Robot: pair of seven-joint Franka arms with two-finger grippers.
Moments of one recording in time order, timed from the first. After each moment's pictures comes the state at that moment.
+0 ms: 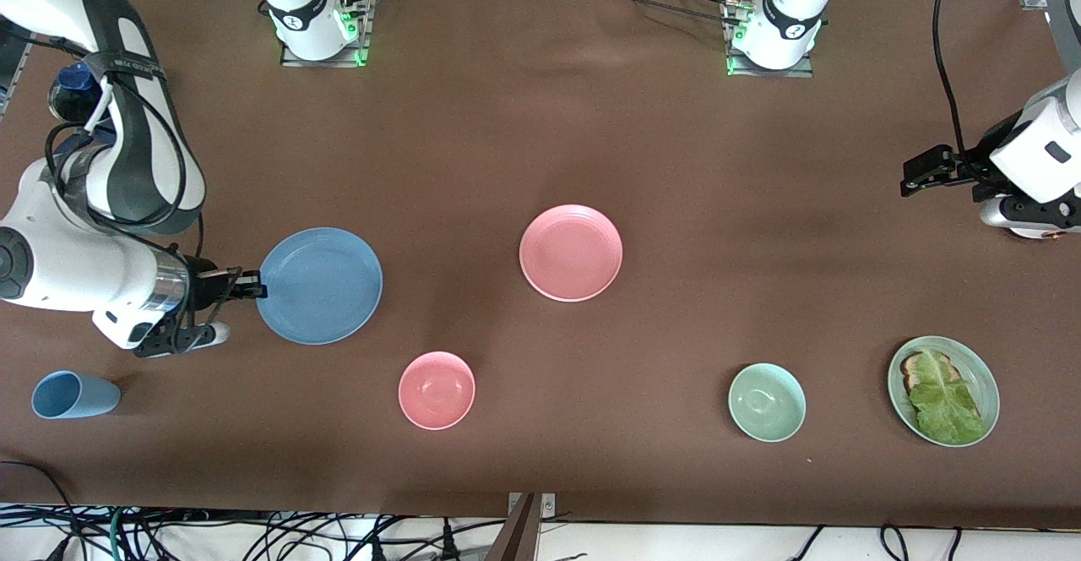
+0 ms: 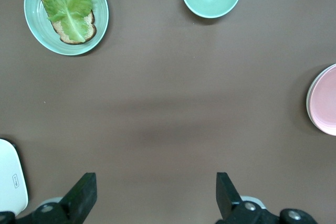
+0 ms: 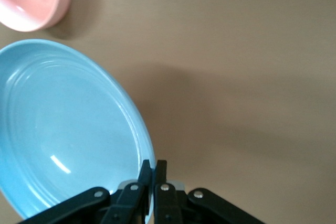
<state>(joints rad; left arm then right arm) 0.04 0.10 -0.04 -1.57 0.00 1.57 0.05 -0.12 0.55 0.26 -1.46 0.07 1.85 -0.07</state>
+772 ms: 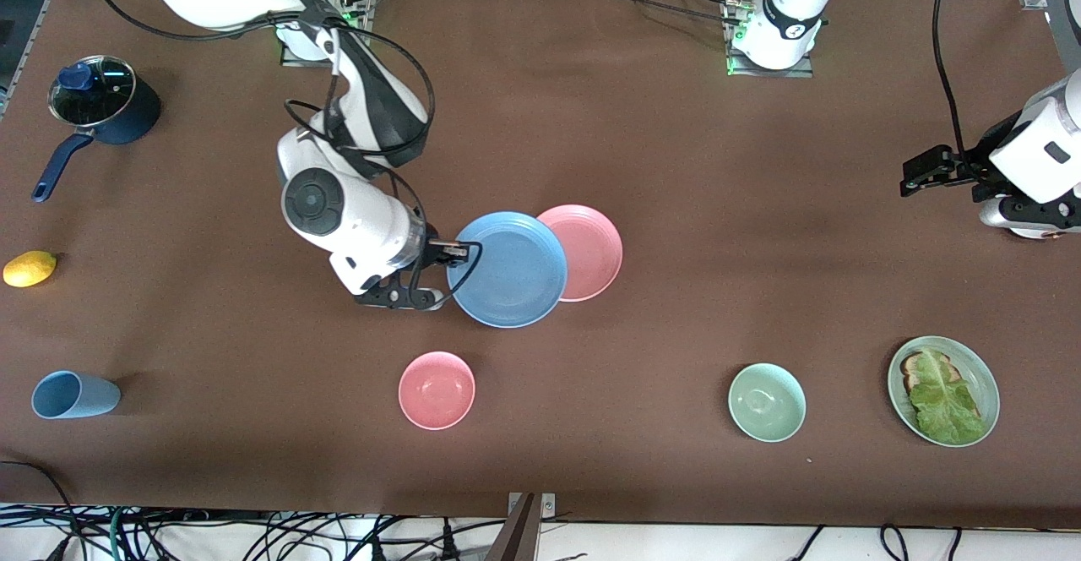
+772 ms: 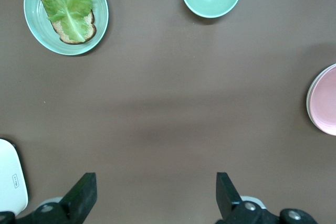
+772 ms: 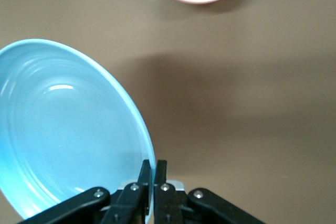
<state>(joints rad) 0.04 0.10 -0.04 -1.57 0.00 1.57 0.05 0.24 0.62 0.36 -1.46 0.04 2.08 0.65</state>
